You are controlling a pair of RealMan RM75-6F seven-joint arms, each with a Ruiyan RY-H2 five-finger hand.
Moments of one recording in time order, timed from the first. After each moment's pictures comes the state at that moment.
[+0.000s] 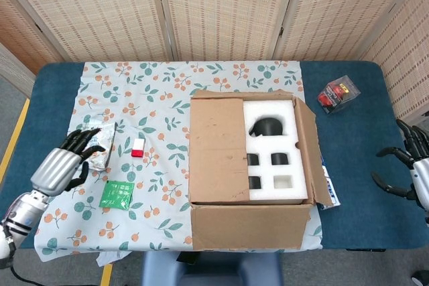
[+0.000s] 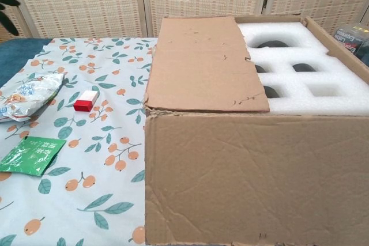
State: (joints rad) left arm -0.46 -0.97 -0.12 -1.69 1.62 1.10 -0.10; right arm 0.18 -1.05 0.06 -1.37 -1.57 1.62 0.48
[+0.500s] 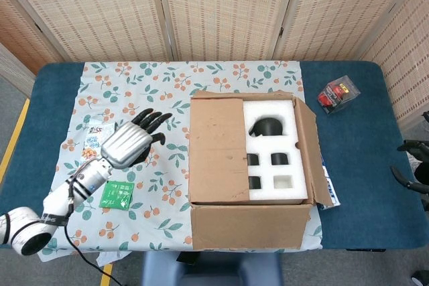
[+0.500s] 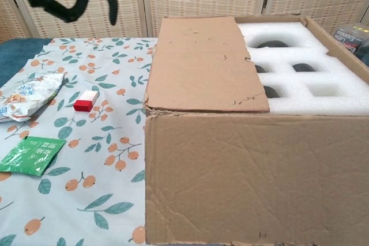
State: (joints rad) left arm -0.84 -1.04 -0.28 -1.79 1.37 0.75 0.18; right arm 0.16 -1.02 0.10 -1.31 -1.53 1.63 0.62
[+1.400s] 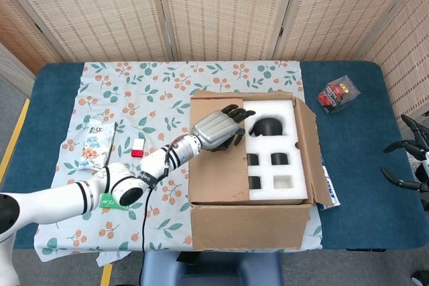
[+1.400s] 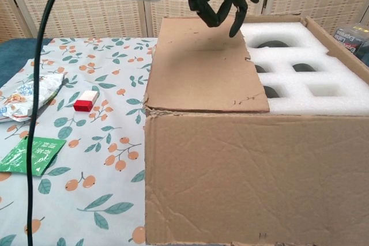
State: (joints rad) left arm -1.30 -1.44 -0.37 -1.38 1.17 0.46 0.06; right arm 0.21 -1.01 0.06 -1.21 -1.60 1.49 0.85
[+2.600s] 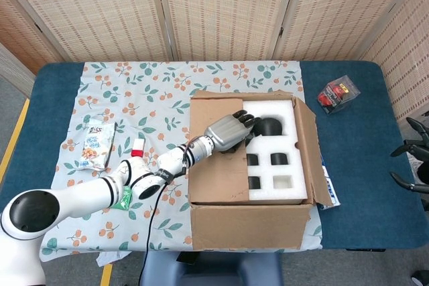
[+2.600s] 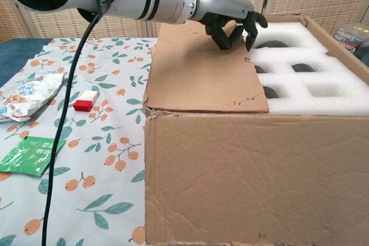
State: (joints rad) left arm -1.41 -1.56 -0.27 -1.17 1.26 0.43 -0.05; right arm 0.21 -1.02 0.02 -1.06 -1.65 1.54 1.05
